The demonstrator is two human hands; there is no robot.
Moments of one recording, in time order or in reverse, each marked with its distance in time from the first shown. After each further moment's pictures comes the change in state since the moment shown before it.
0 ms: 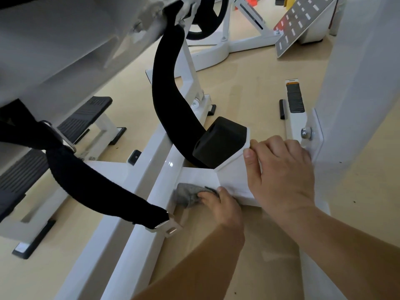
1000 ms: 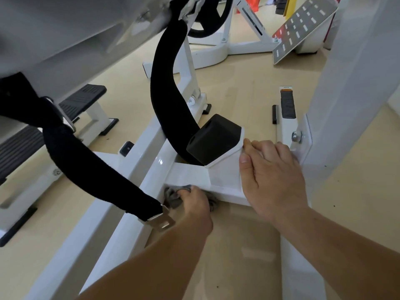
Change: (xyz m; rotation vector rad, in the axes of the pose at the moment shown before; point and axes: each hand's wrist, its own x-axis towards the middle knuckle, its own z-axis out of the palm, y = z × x) left_hand -0.021 0.013 -0.049 0.251 0.134 0.016; right_hand -0.004 0.006 -0.019 0.034 -0.222 -0.081
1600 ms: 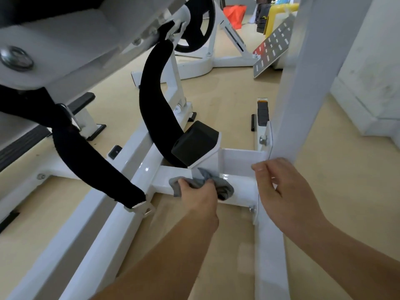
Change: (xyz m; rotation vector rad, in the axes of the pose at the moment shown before) left_hand -0.046 0.029 -0.003 -1.367 -0.092 -0.180; right_hand -0.054 0.039 -0.056 0.433 0.087 0.116
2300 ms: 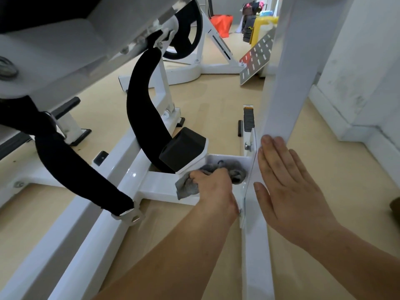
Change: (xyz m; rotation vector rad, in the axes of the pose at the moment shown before) left_hand -0.050 0.040 0.057 -0.218 -0.133 -0.141; right_hand 0.007 0.027 -0.035 -0.742 -0.007 -0.463
